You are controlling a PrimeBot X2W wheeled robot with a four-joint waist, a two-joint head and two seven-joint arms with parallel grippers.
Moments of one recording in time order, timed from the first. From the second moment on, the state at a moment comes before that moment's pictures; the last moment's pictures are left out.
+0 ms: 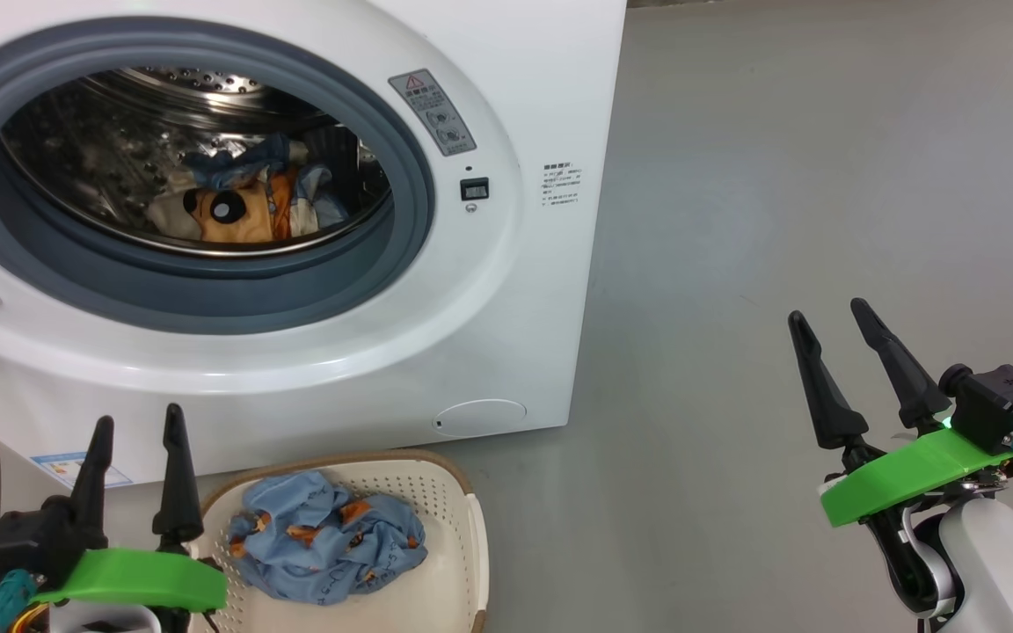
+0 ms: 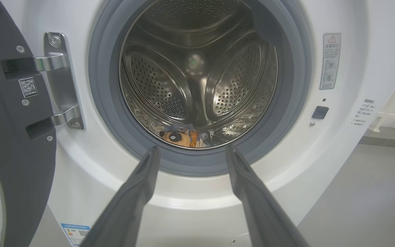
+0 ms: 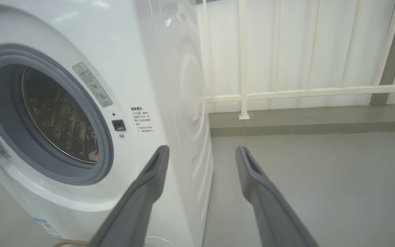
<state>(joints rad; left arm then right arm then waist) -0.20 0.14 0.02 0.37 -0.35 -0.10 -0.26 -0.28 -0.27 0.23 0.30 0.48 0.13 -0.25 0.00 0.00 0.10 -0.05</state>
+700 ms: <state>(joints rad) -0.22 0.13 0.01 0.50 -0.34 -0.12 -0.25 -0.28 -0.27 0.24 0.30 0.49 0.13 -0.25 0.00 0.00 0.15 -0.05</state>
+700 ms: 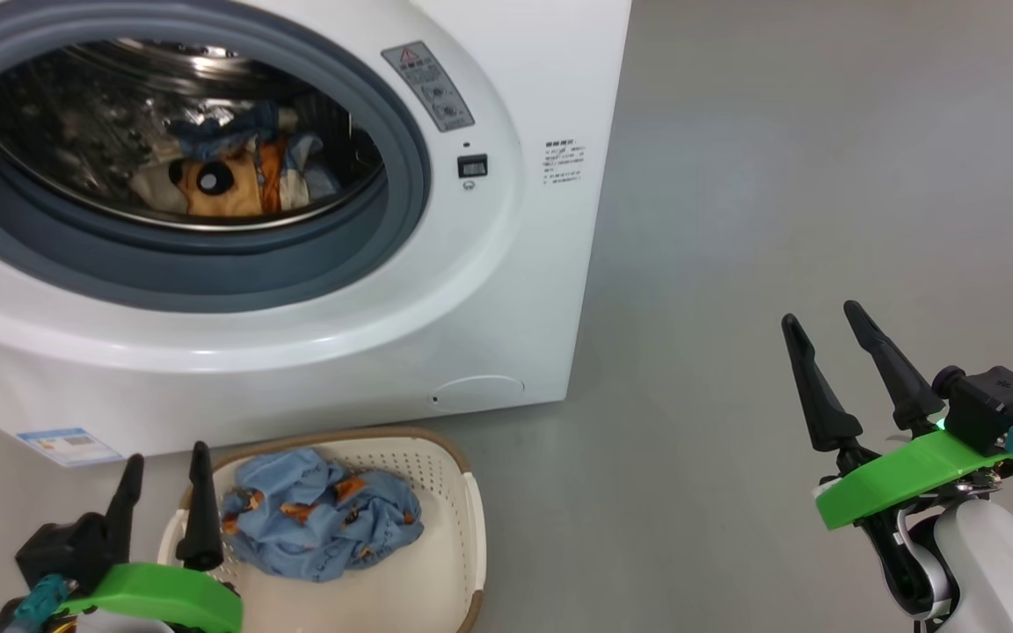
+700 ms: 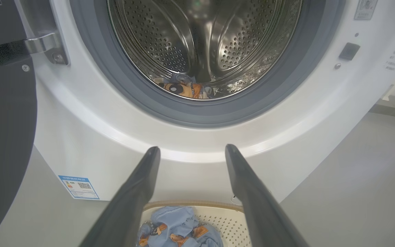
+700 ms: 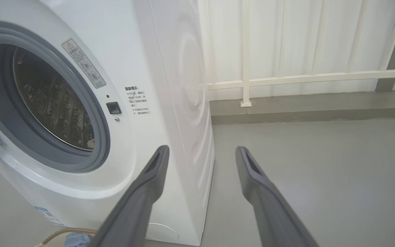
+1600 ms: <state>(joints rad) -0.52 0.17 -0.26 0.98 -0.54 -0.13 -0.22 -0.41 -0.25 0.24 0.25 0.47 0.13 -0.25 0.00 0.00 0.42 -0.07</state>
